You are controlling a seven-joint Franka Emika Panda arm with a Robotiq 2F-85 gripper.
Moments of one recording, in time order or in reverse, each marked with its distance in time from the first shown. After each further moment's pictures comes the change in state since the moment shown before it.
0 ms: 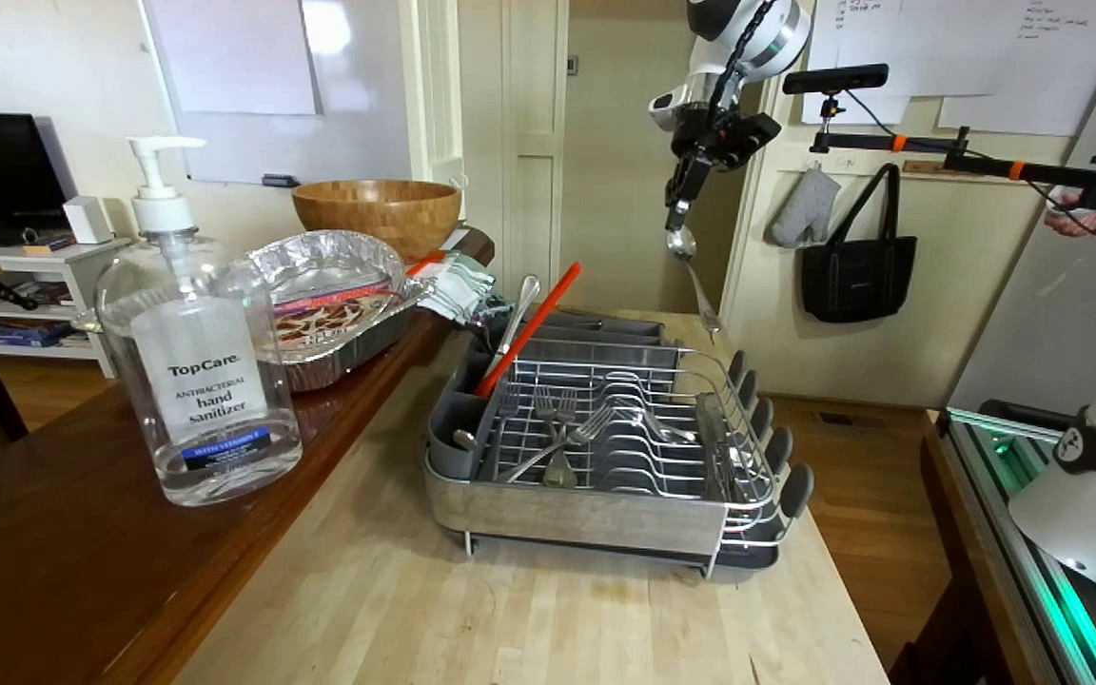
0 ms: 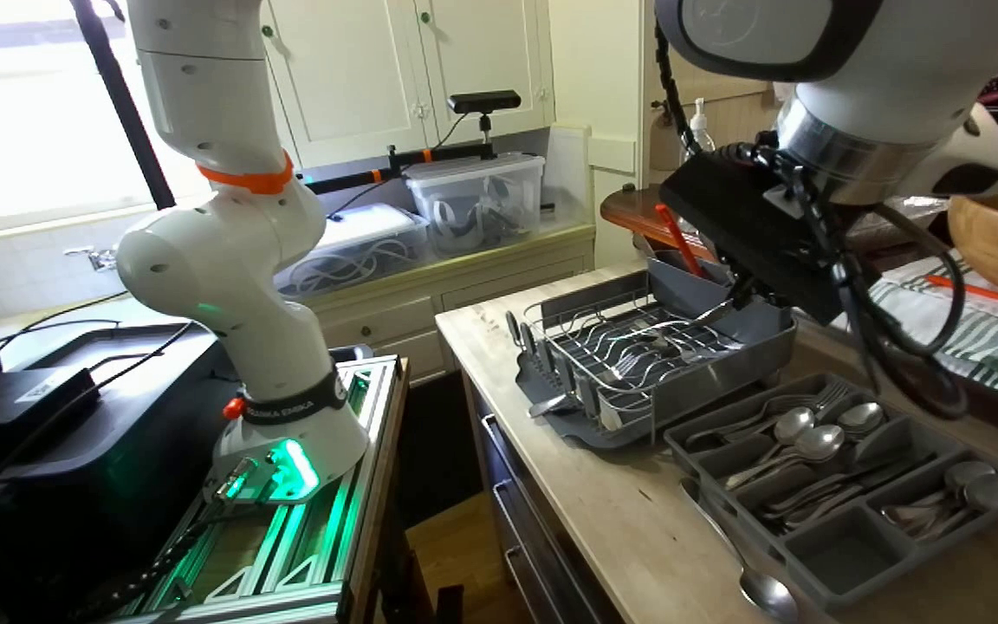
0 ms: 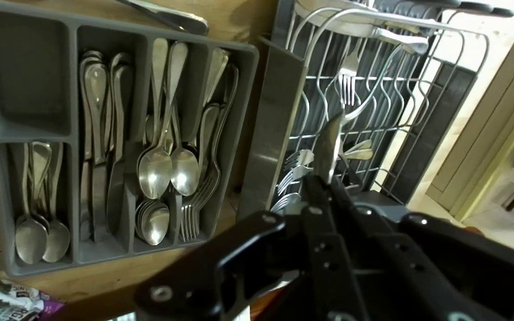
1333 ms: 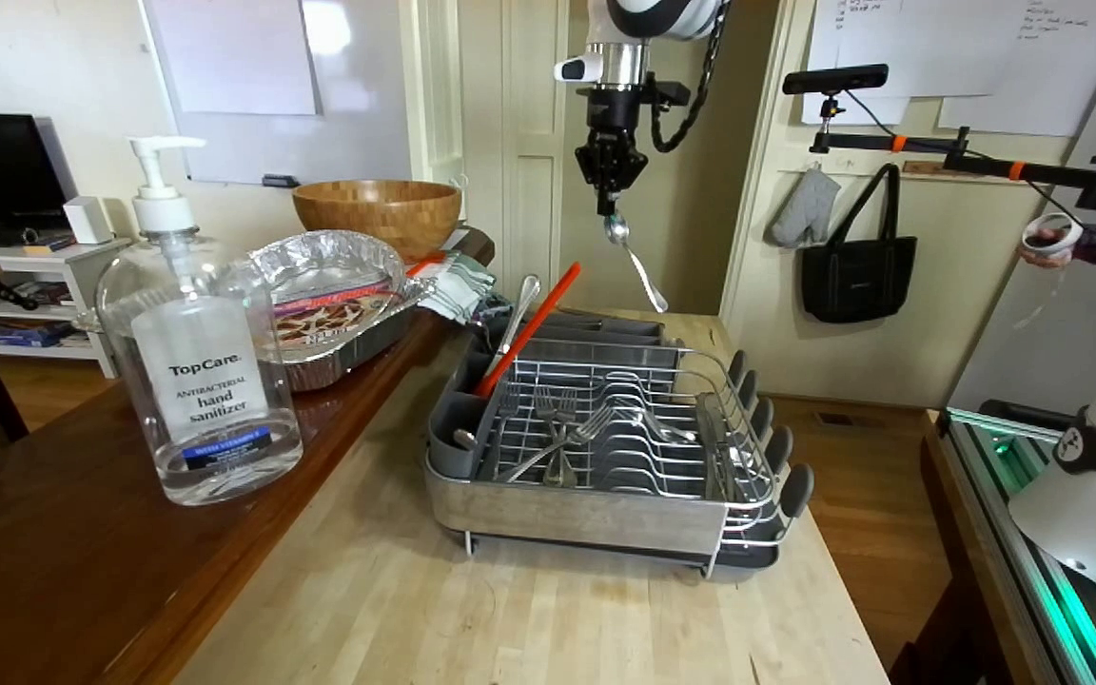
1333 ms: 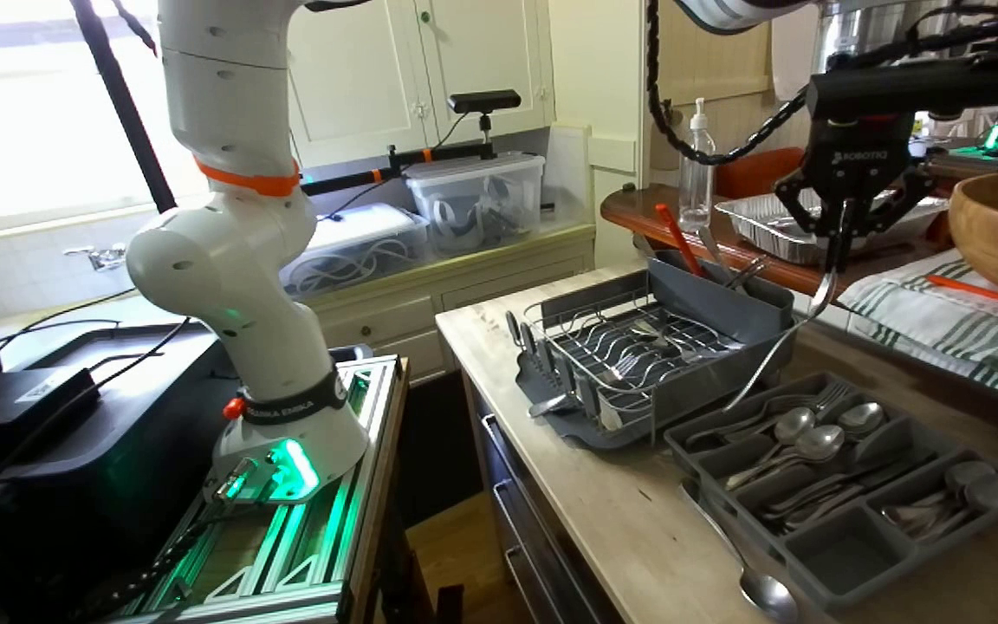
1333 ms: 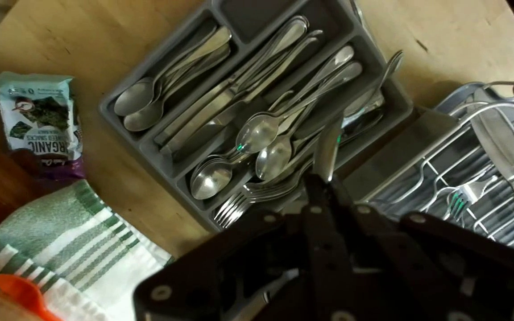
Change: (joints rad) arm 0.170 0.096 0.137 0.207 -0.548 0.219 -0.155
